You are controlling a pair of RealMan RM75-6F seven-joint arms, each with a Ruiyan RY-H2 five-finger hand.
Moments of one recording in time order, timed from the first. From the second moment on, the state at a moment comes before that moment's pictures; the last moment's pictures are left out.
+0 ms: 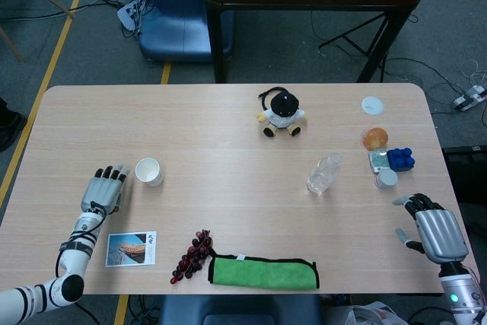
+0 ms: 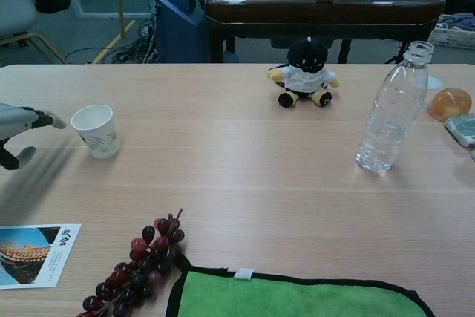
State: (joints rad) left arm -0.62 -1.43 -0.10 -1.44 0.78 0.97 0.74; right arm 0.10 -1.12 0.01 -1.64 -1.50 1.38 -0.10
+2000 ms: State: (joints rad) left arm -0.79 -1.66 -0.10 -1.31 0.79 0.92 0.75; right arm 0.11 -1.11 0.00 -1.64 -1.52 1.38 -0.06
